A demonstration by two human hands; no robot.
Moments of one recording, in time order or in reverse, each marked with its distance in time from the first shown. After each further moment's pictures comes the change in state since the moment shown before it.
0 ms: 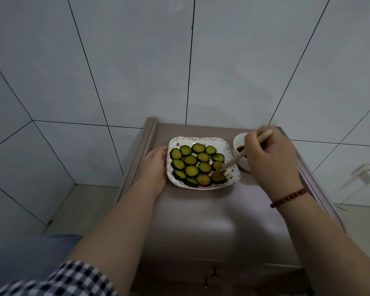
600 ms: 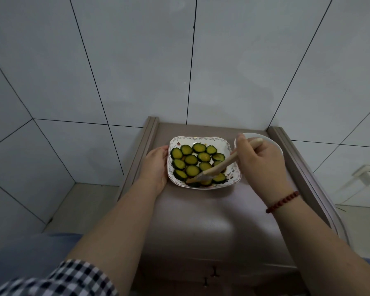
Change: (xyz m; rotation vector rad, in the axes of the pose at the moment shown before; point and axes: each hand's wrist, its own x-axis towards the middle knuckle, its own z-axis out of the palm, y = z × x) left_hand -0.006 0.003 0.003 0.003 -0.012 0.011; right_hand -0.010 -0.003 0.010 0.212 -0.142 0.138
